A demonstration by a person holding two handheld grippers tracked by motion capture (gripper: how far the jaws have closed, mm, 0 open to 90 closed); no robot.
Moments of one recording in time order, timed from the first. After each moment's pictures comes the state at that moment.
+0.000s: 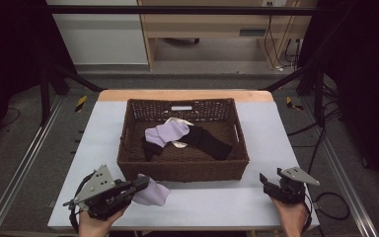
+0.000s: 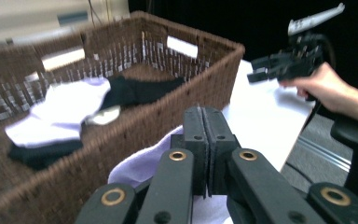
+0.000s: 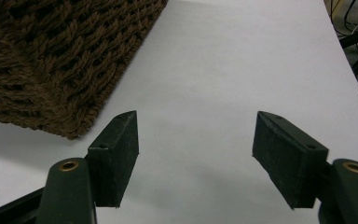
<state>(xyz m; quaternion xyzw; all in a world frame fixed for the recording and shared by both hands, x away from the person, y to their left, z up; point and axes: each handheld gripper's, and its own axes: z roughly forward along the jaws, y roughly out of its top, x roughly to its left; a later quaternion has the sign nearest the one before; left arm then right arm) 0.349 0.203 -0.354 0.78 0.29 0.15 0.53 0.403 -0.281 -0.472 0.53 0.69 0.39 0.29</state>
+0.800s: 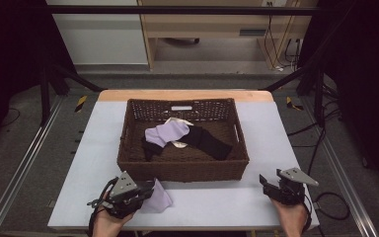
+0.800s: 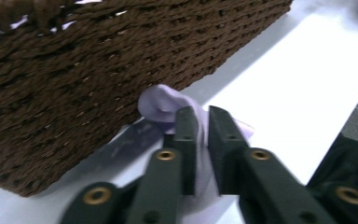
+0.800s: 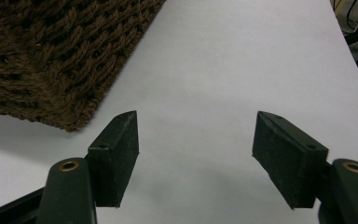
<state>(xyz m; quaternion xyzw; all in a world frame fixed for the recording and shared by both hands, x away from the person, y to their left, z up) 0.377 0.196 -0.430 0.83 0.35 0.13 0.41 0.403 -0.281 -0.476 0.53 0.70 0.38 0.29</state>
